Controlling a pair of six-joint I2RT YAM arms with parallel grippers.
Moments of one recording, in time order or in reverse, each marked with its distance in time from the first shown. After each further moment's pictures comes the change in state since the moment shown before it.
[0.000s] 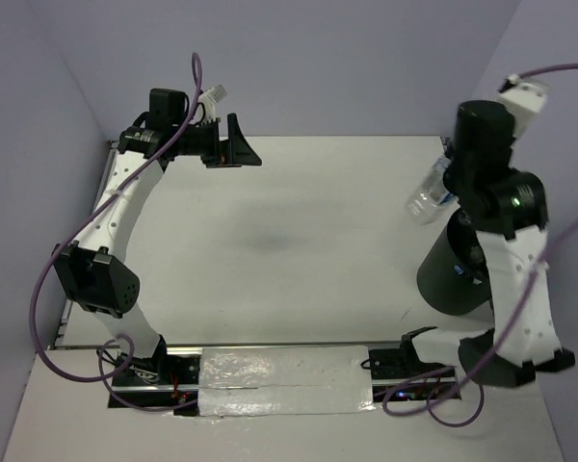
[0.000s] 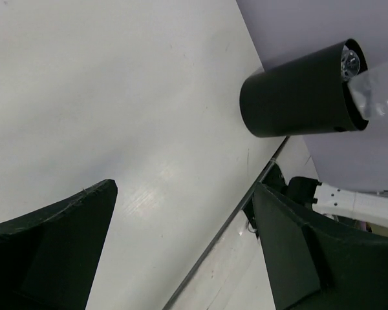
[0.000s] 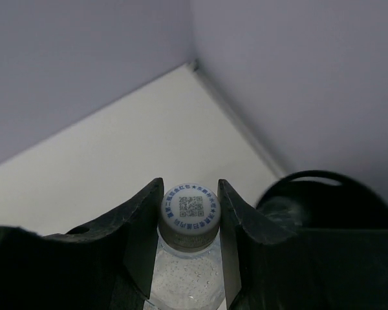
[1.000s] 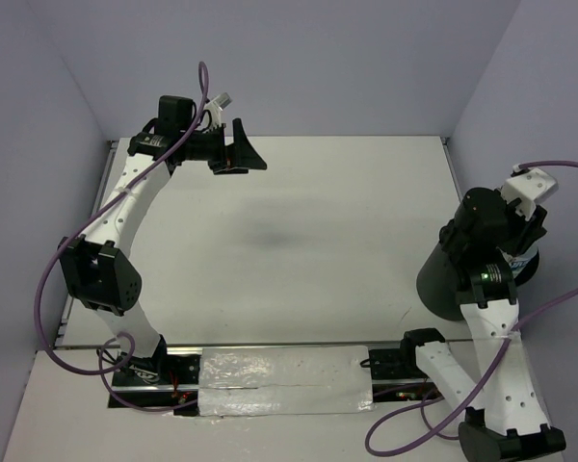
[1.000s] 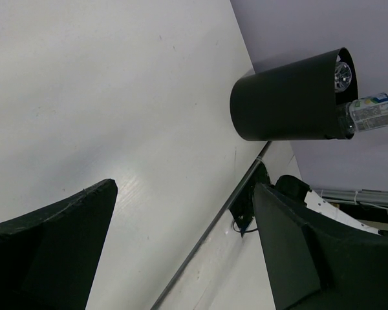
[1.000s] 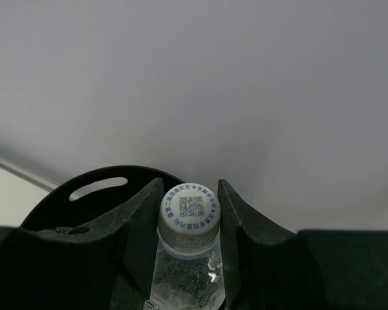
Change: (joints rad) left arm -0.003 0.016 -0.079 0.106 0.031 -0.092; right arm -0.180 -0.570 -0.883 0.670 0.579 -0.545
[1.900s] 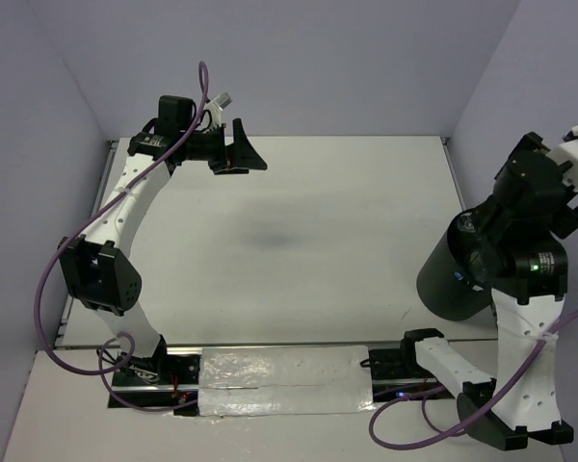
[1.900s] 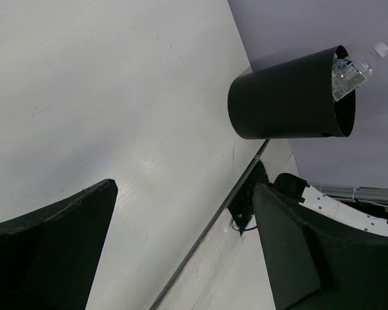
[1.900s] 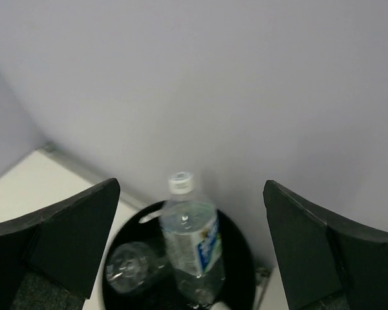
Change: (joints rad) left arm -0.001 0.000 0.000 0.001 0.012 0.001; right arm -0.026 0.164 0.467 -0.327 -0.179 0.211
